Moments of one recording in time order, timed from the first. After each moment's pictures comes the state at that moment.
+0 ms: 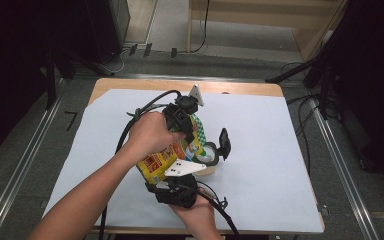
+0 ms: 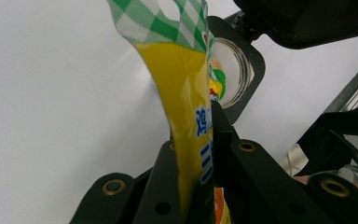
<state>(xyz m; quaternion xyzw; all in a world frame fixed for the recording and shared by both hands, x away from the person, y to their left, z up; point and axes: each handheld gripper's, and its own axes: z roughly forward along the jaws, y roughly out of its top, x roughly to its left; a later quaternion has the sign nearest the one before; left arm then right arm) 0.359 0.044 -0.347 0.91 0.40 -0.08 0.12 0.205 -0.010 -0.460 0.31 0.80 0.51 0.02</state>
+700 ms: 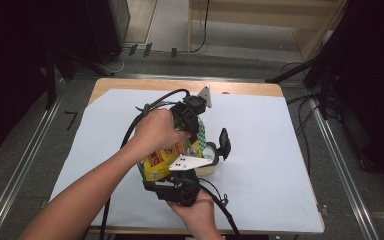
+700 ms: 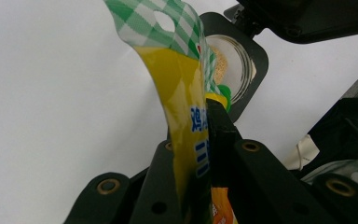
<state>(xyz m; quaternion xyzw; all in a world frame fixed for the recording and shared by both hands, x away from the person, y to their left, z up) 0.363 0.021 -0.345 0.92 0.38 -0.07 0.07 0.209 -0.017 -0.446 0.32 0.77 0.55 -0.06</state>
